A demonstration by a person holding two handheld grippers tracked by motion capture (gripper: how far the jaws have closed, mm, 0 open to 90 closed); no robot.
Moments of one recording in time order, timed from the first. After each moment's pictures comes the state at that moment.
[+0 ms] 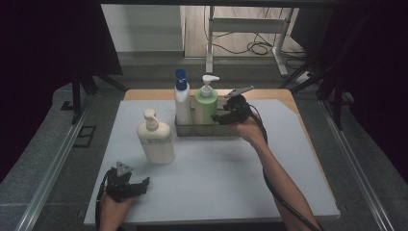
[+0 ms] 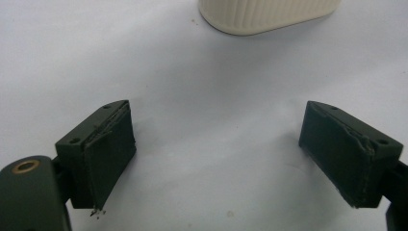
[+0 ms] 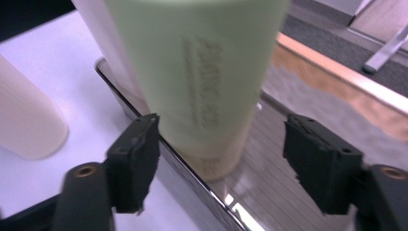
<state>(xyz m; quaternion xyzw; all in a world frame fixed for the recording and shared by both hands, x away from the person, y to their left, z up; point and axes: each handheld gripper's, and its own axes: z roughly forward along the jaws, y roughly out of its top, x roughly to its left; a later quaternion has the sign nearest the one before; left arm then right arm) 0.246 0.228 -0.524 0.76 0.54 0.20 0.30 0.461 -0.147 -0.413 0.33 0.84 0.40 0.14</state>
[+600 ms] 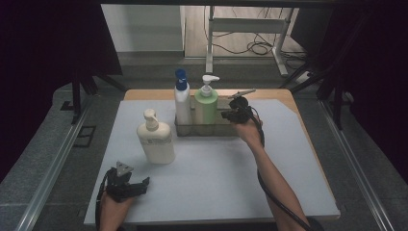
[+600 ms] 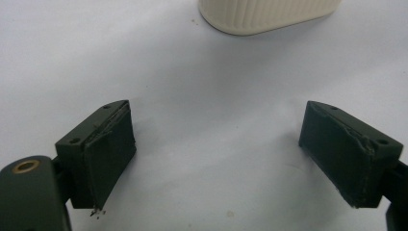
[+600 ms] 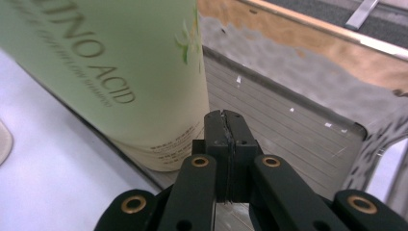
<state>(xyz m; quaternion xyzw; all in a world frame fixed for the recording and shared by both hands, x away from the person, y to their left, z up) 0.246 0.228 -0.524 0.76 0.54 0.20 0.30 0.481 -0.156 -0.442 0.41 0.82 0.37 0.13</state>
